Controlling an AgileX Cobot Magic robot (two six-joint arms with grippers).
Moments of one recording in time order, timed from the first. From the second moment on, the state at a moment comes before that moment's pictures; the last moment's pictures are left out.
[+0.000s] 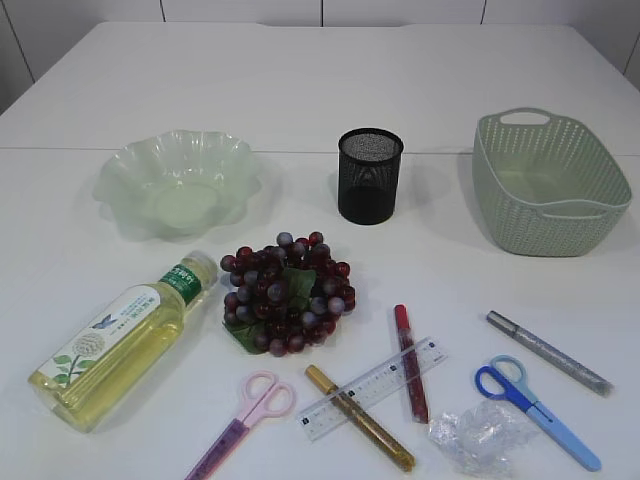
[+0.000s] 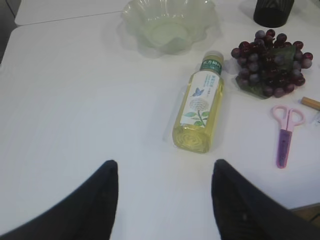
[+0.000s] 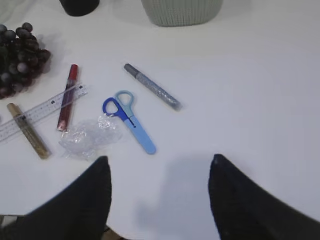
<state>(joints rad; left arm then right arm) -0.10 0.03 -0.54 -0.06 1.10 0.08 -0.01 0.09 -0.51 0.08 1.15 0.01</state>
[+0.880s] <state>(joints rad) -0.15 1.07 -1.13 -0.09 1.10 0.07 -0.01 0.65 -0.63 0.24 1.13 0.14</state>
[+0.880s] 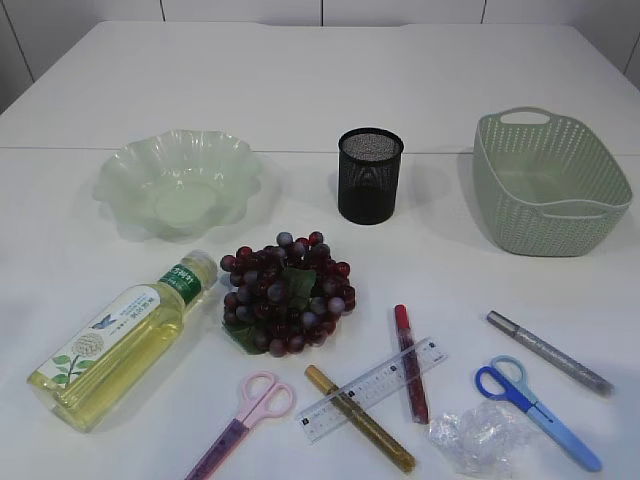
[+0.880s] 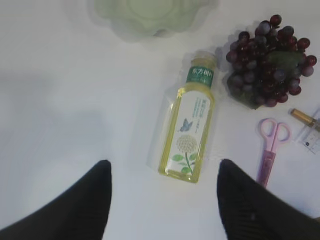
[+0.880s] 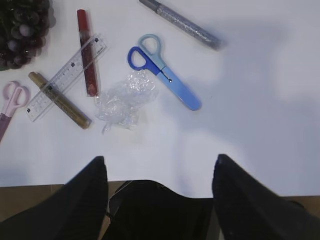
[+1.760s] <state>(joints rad) -0.56 1.97 -1.64 0.07 1.02 0.14 -0.01 0.79 -0.64 0.29 1.14 0.09</state>
